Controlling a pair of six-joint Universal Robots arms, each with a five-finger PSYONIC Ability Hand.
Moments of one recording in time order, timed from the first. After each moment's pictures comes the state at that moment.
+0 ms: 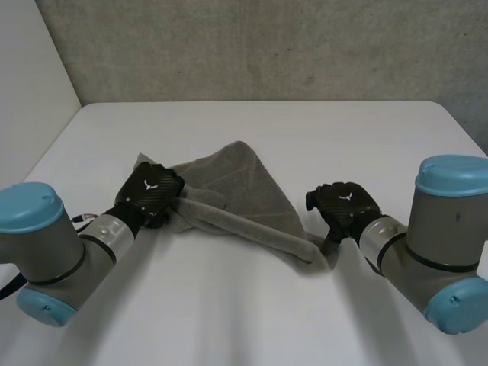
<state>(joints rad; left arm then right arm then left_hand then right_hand) 4.44 -2.06 -1.78 3.69 -1.20 3.60 1.98 -1.09 1.60 -0.09 1.40 2.88 0.74 0.76 0.76 0.75 0.56 0.49 0.50 0.50 0.50 0.29</state>
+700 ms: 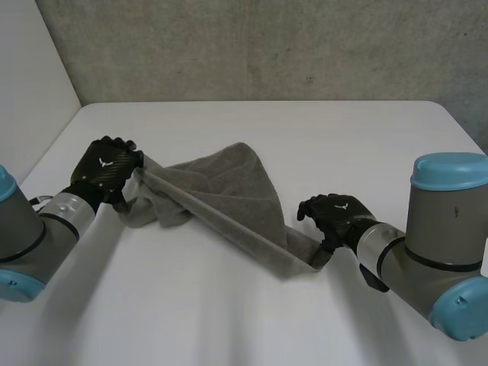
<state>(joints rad) 4.61 -2.03 -1.74 3.67 -1.18 3.61 2.01 -1.11 1.59 0.03 1.38 3.00 0.37 0.35 0.36 0.36 0.14 0.44 0.44 0.44 0.44 0.24</state>
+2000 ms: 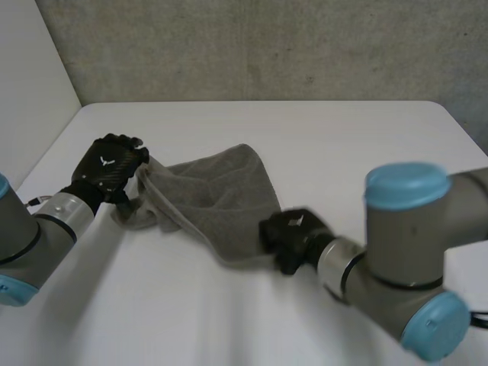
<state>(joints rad) 4.61 -1.97 -1.78 3.67 -1.13 3.53 2.16 -1.10 1.52 0.07 1.36 2.98 0.31 0.30 0.31 0.31 0.09 1.33 1.31 1.30 1.33 1.17</state>
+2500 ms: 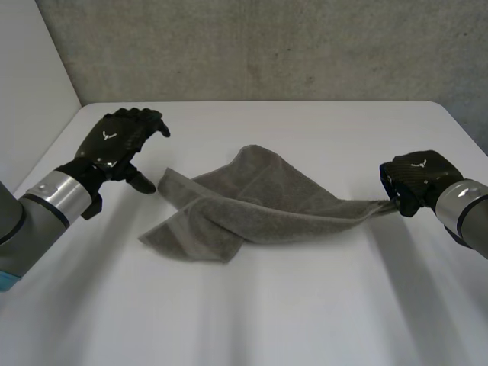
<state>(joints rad) 4.60 -1.89 -1.74 3.65 -0.98 3.22 1.72 -1.27 1.58 0.11 1.36 2.64 0.30 0.29 0.31 0.30 0.11 1.33 1.31 1.32 1.33 1.17</state>
